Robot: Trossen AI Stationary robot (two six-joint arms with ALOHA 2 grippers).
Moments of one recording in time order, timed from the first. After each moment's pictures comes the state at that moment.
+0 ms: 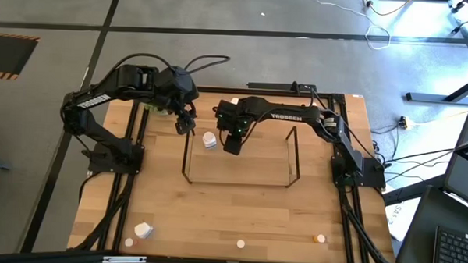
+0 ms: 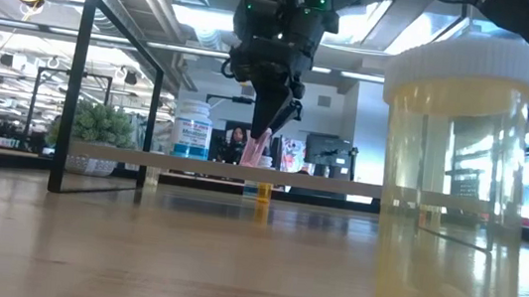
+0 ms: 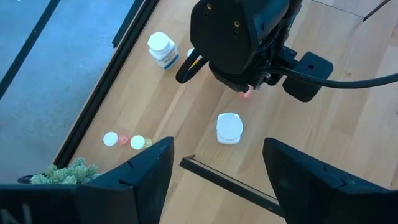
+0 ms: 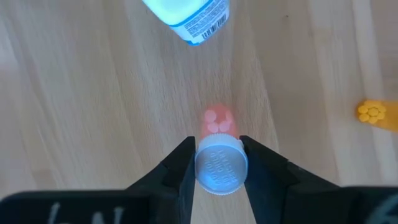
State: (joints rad) left arm 0.19 1.41 1.85 -1.35 -0.23 -0.20; right arm -0.21 2.21 1.97 -1.06 -0.18 0.07
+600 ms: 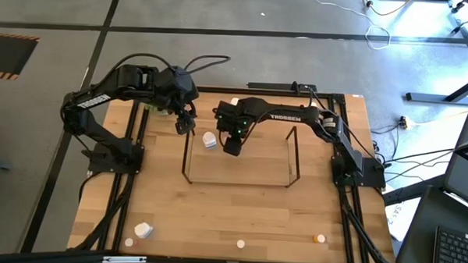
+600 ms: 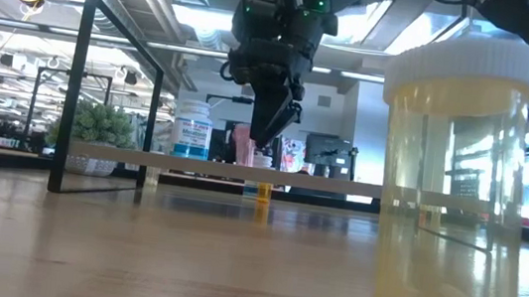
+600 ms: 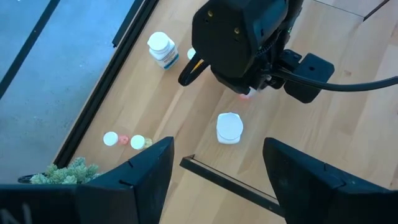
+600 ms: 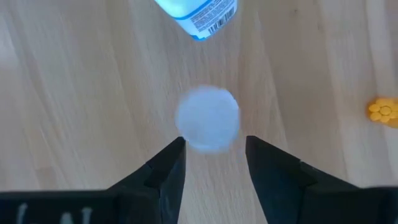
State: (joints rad) left arm 0.19 1.41 1.85 -1.35 -0.23 -0.20; right arm -0.21 2.22 1.97 -1.06 -0.19 0.07
